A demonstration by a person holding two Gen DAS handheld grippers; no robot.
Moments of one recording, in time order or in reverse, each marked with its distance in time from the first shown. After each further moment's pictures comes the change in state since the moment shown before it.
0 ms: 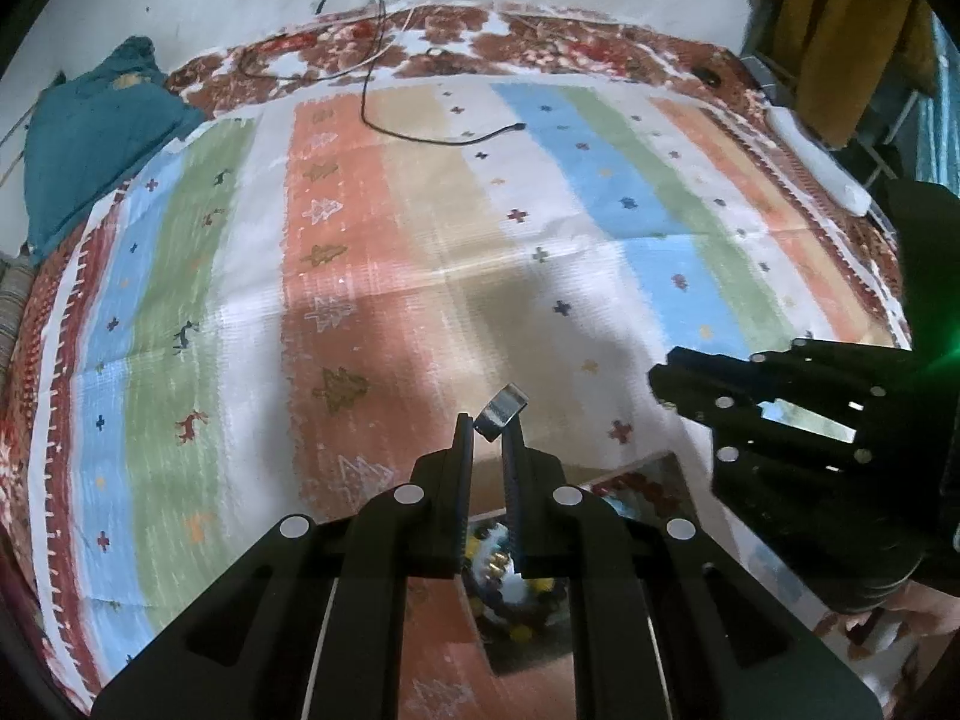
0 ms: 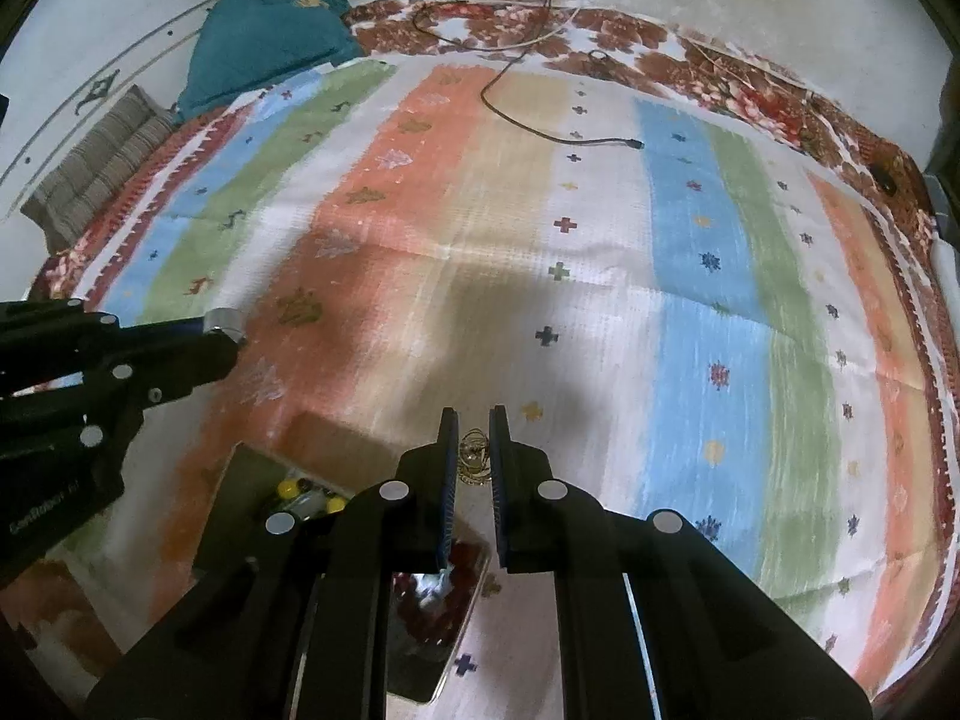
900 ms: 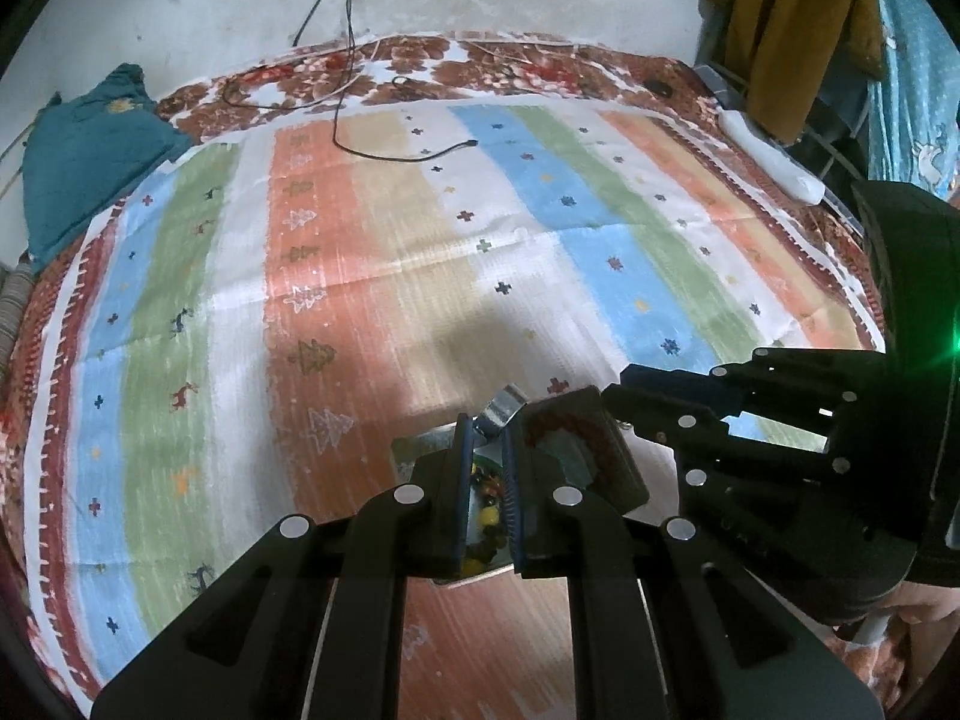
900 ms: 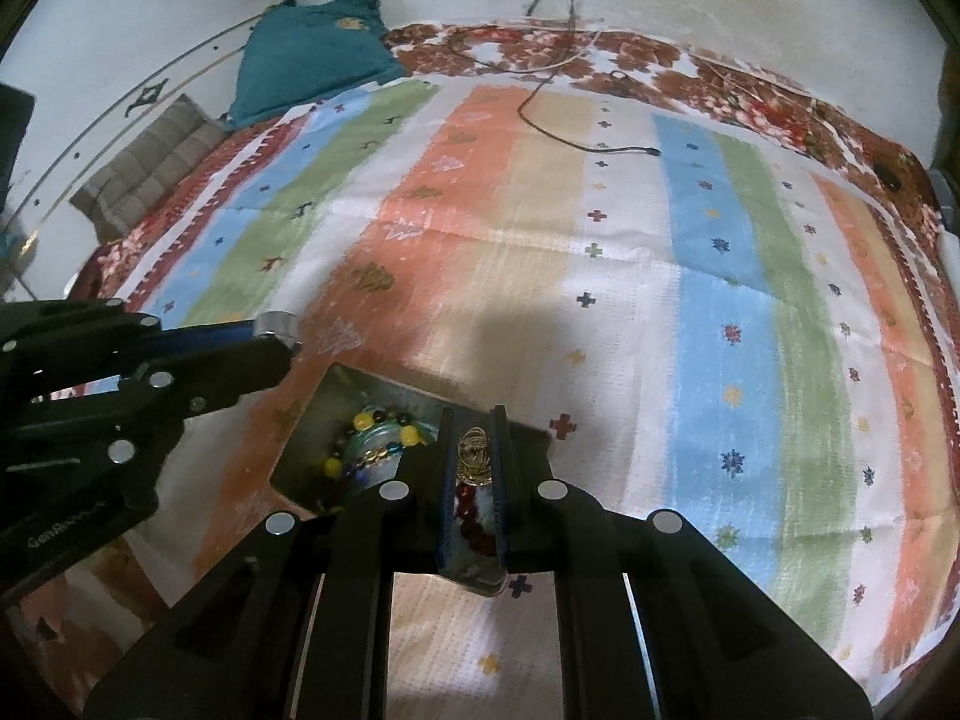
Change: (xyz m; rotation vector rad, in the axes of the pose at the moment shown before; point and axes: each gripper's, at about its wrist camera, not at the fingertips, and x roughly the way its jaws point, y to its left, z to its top) left arm -0.040 -0.026 -0.047 0.035 -0.066 -0.044; right arm -0.042 0.017 -0.046 -0.017 -0.056 0.065
